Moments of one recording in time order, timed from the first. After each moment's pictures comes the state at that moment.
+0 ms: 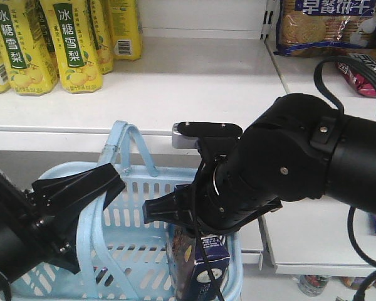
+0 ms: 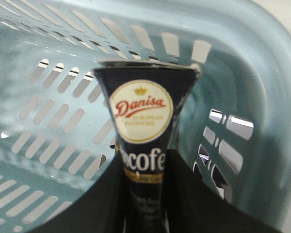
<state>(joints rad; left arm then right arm) -0.50 1.01 -0.32 0.49 -0.88 -2.11 0.82 1.53 -1.27 -0.01 0.99 0.65</state>
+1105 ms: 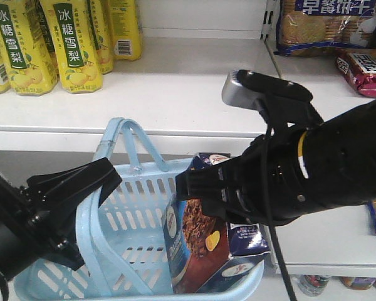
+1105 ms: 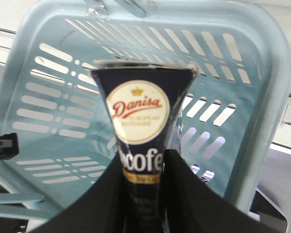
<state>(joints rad) -0.50 1.01 -0.32 0.46 -0.90 -2.11 0.82 1.26 -1.27 0.05 1.04 0.65</state>
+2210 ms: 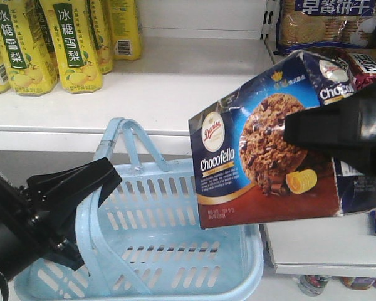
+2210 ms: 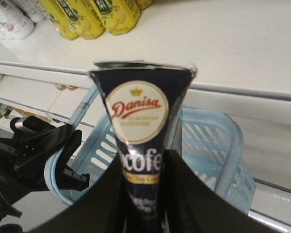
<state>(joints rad) -0.50 1.01 -0.32 0.46 -0.90 -2.11 0.82 0.92 -1.27 -0.09 0.93 0.65</state>
